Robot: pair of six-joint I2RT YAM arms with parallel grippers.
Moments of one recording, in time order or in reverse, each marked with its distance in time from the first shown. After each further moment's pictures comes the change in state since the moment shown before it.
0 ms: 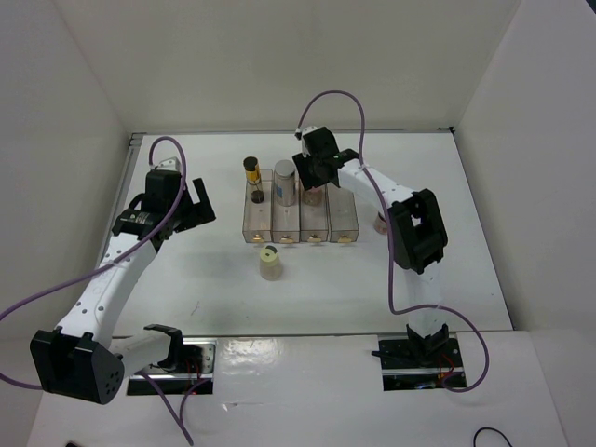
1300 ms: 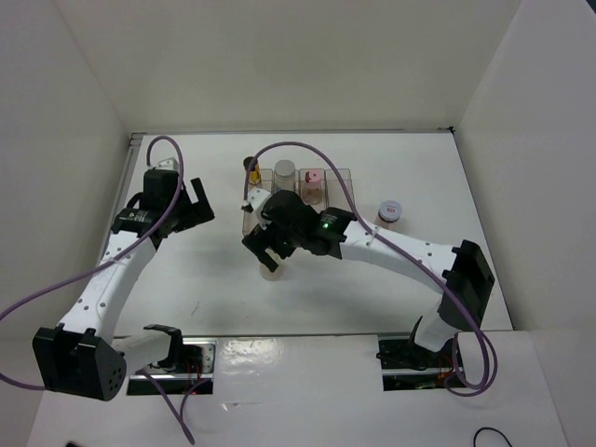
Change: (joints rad) left arm 0.025 0.007 -0.001 0.002 0.033 -0.011; right arm 0.492 -0.489 -0.344 -0.072 -0.041 -0.005
